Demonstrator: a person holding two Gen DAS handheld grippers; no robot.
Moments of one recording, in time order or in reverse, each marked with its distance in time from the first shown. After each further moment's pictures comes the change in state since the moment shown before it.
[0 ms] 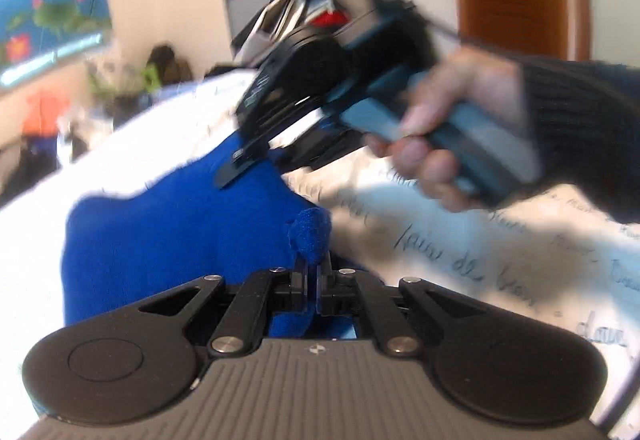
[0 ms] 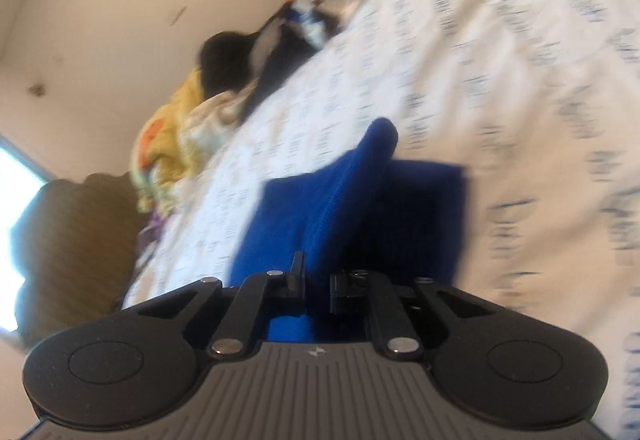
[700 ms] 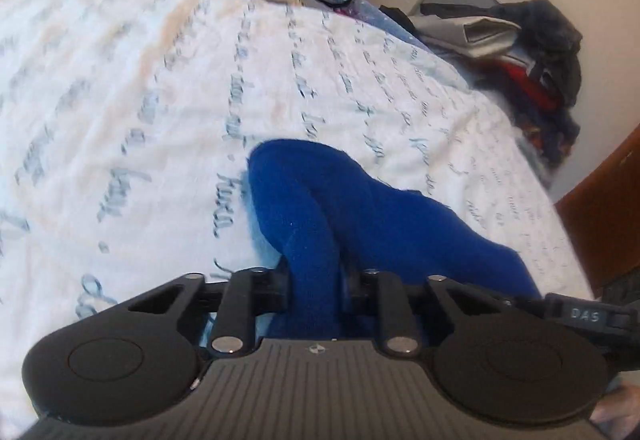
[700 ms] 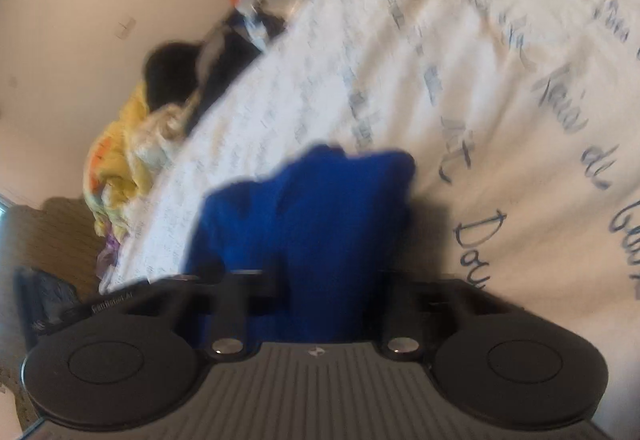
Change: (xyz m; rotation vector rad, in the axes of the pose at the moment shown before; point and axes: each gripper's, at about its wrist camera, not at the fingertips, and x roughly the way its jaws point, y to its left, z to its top) left arm 0.093 0.265 0.005 -0.759 0.168 0.052; right arm 0.057 -0.008 0.018 0.069 -0.017 -0.053
